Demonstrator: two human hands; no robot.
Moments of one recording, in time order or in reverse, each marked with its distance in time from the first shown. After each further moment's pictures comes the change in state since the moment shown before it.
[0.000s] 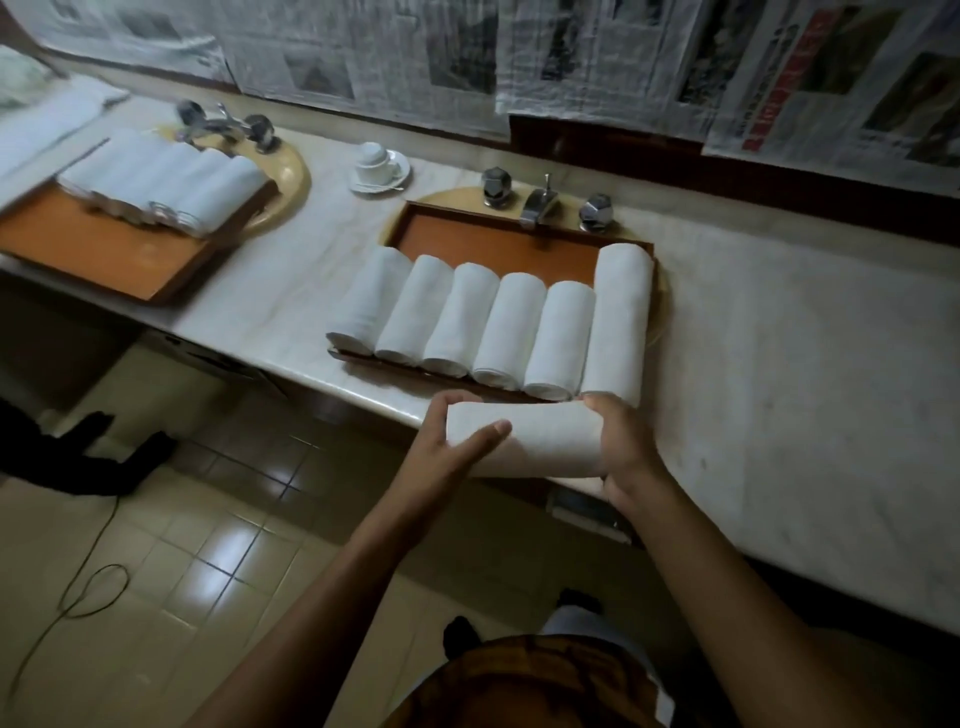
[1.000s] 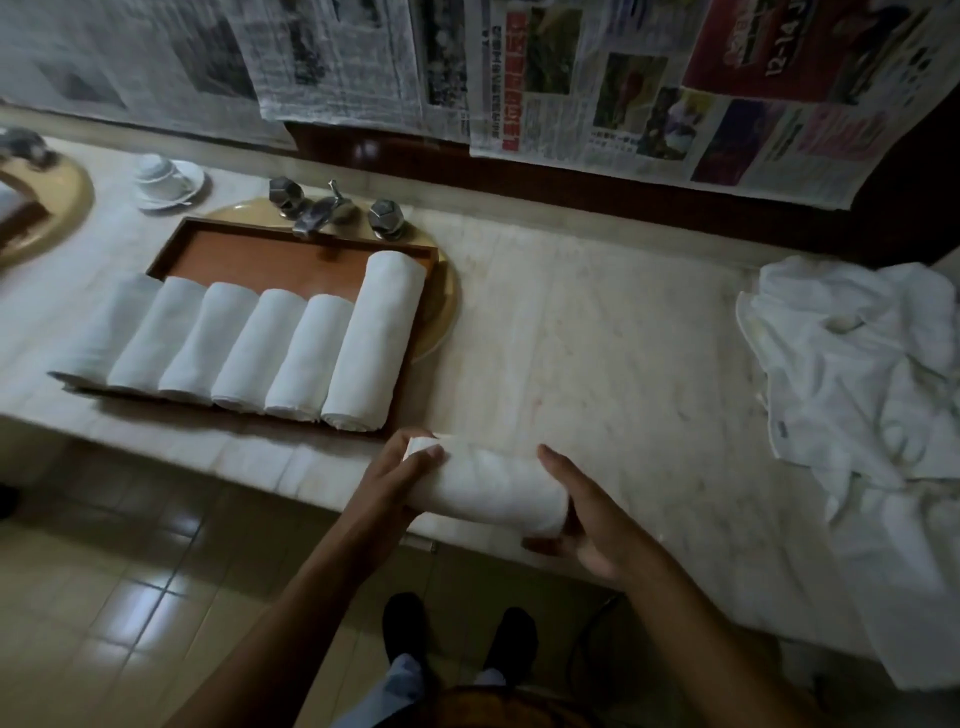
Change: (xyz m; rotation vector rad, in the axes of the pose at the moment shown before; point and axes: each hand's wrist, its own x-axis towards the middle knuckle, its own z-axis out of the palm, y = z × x) left_hand 0.045 -0.023 0.267 -0.281 -0.112 -0.206; right_hand 0.050 -0.001 -0.305 0.031 -0.282 0.286
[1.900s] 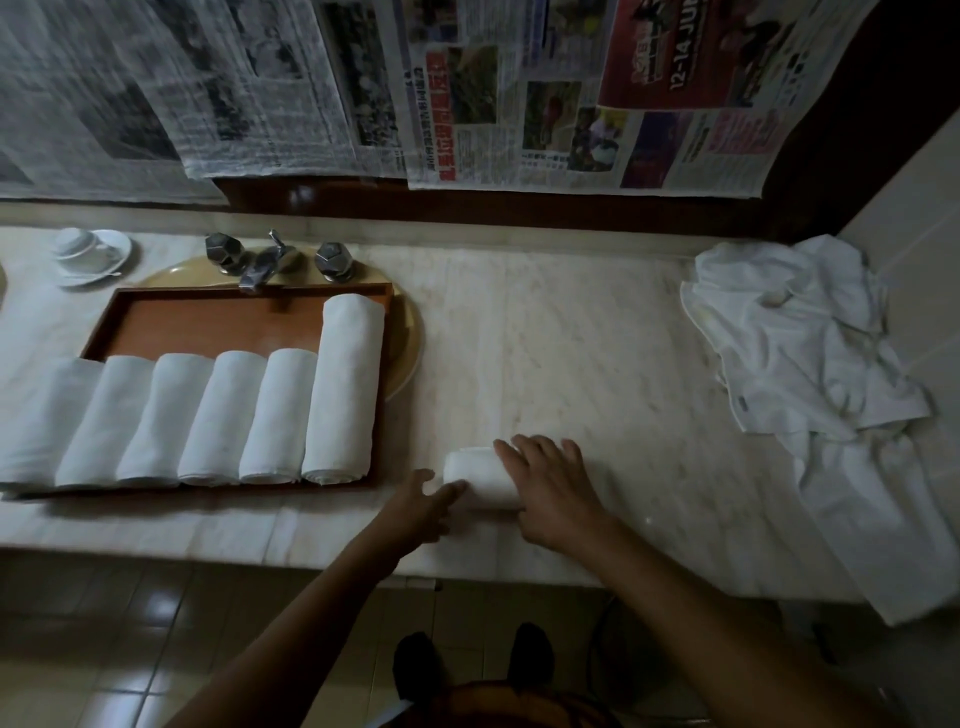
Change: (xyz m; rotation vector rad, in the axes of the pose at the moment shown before) left_hand 0.066 -0.011 -0.005 0.640 -0.104 -0.233; right_hand 0.055 -0.002 0.010 -1.770 0.355 -0.588
